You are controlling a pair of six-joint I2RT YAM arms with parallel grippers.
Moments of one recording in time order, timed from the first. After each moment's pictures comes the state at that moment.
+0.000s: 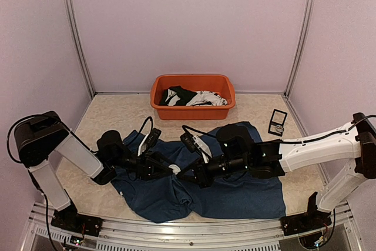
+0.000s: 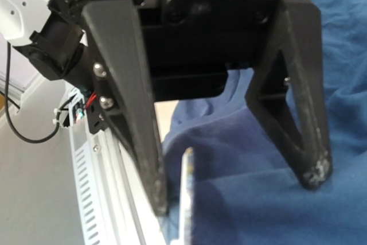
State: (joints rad) left arm -0.73 1.72 0.42 1.32 1.01 -0.64; right arm 1.18 1.51 0.87 0.18 -0.31 0.48
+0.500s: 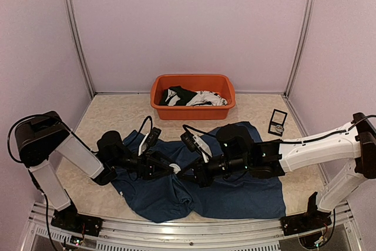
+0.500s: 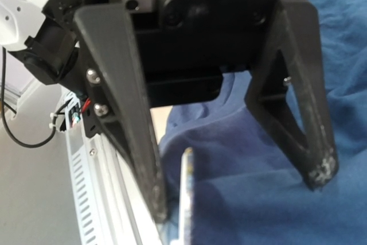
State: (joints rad) left arm -0.74 1.73 0.42 1.34 0.97 -0.65; right arm 1.18 1.51 0.87 0.18 -0.29 0.49
